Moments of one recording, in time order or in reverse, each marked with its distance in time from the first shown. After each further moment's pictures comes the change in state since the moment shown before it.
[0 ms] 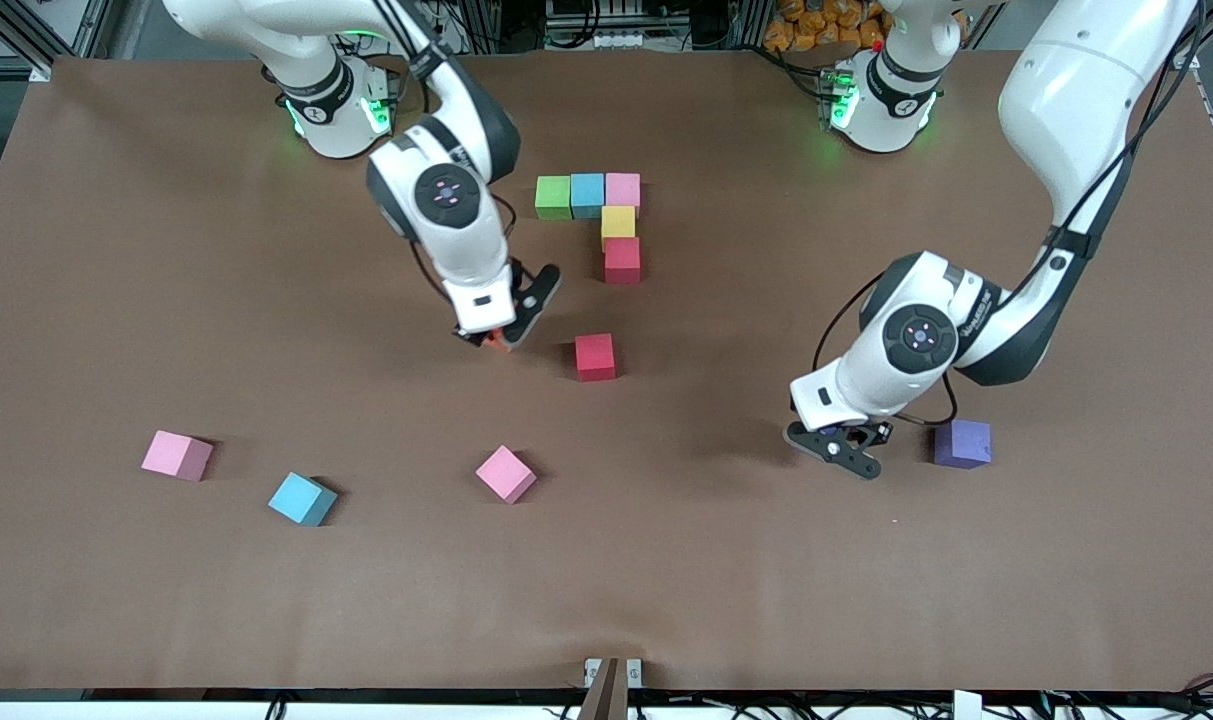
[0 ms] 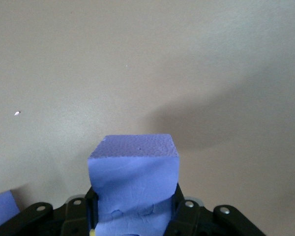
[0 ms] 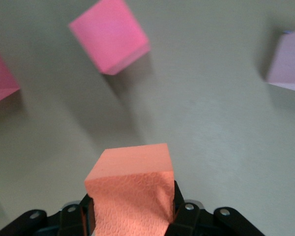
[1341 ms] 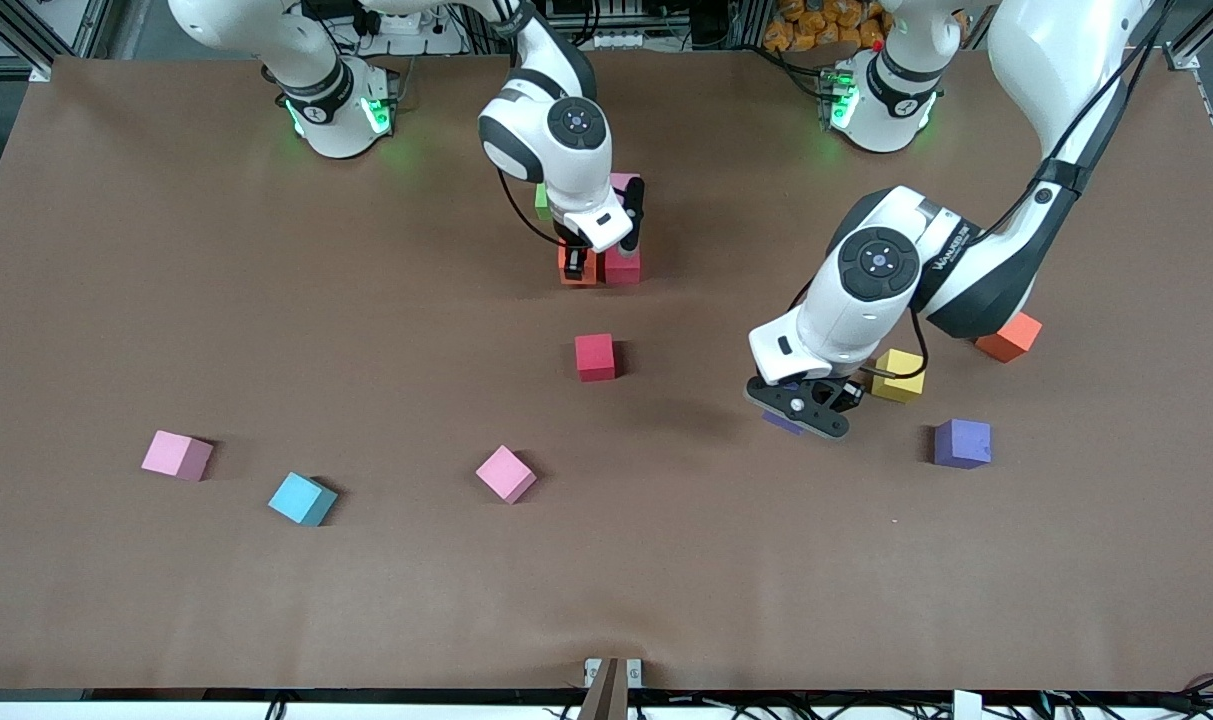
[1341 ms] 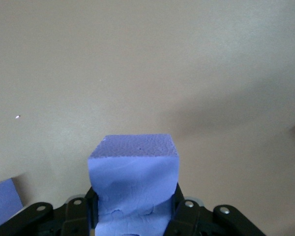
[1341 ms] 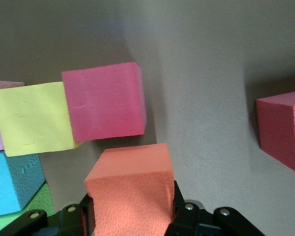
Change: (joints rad) left arm 0.003 -0.089 -0.113 -0.006 -0.005 -0.069 -0.072; right arm 0.263 0.084 0.000 -0.029 0.000 0.111 -0.087
